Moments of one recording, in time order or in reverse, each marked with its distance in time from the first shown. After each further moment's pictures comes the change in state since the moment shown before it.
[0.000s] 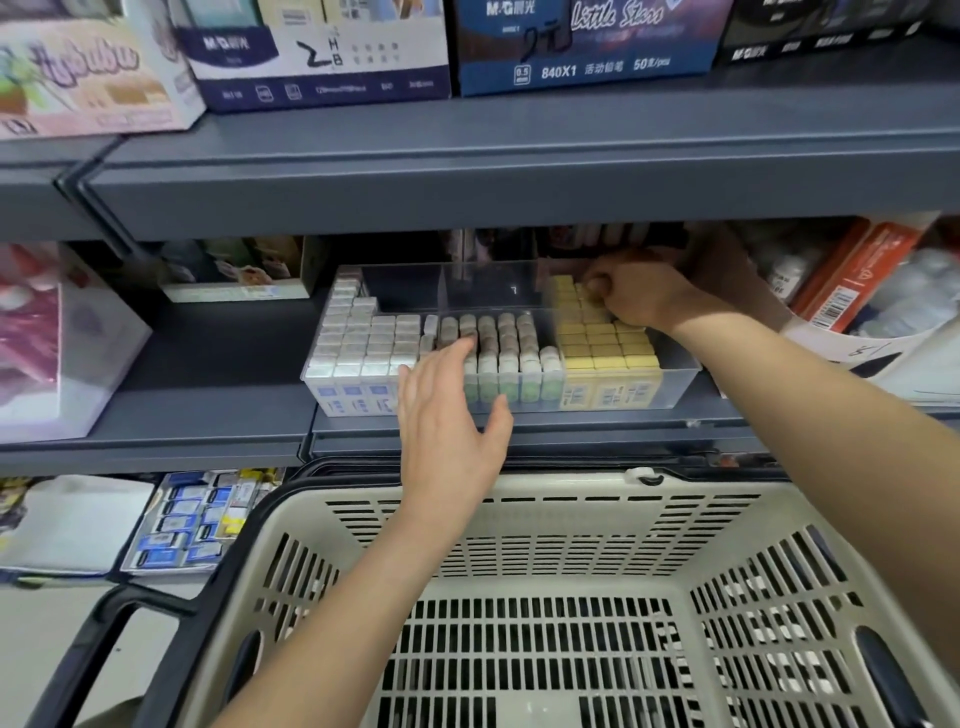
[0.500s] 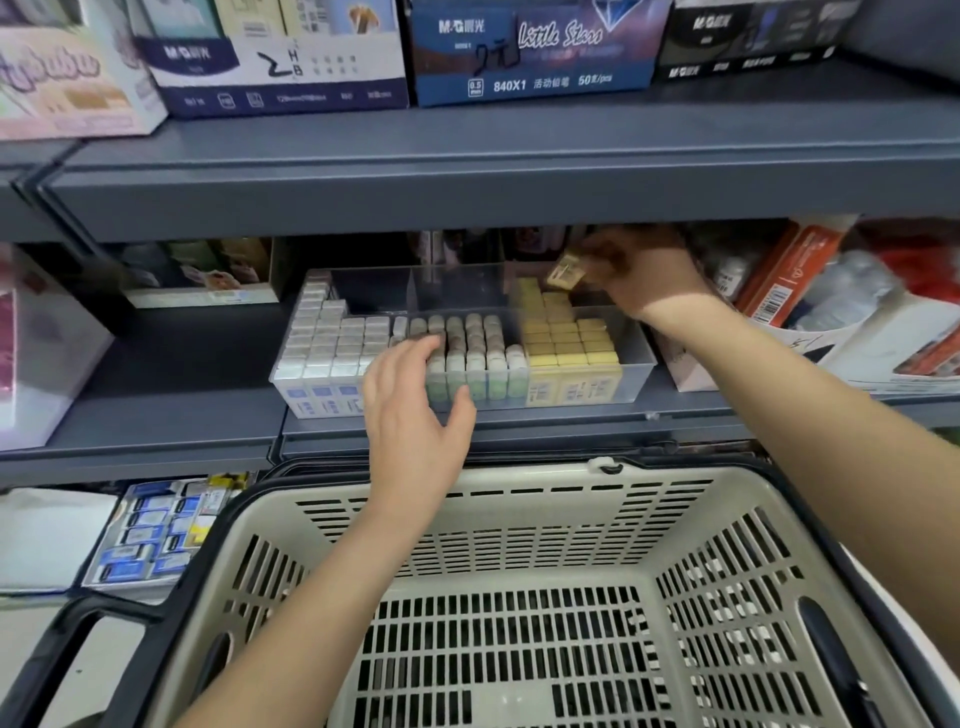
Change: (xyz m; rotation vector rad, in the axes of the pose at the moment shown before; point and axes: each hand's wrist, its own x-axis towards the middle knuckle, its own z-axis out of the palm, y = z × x) left_hand 0.001 0.001 -0.002 -0.058 0.045 0.009; right_hand -0.060 -0.013 -0.040 0.187 0.364 -0.011
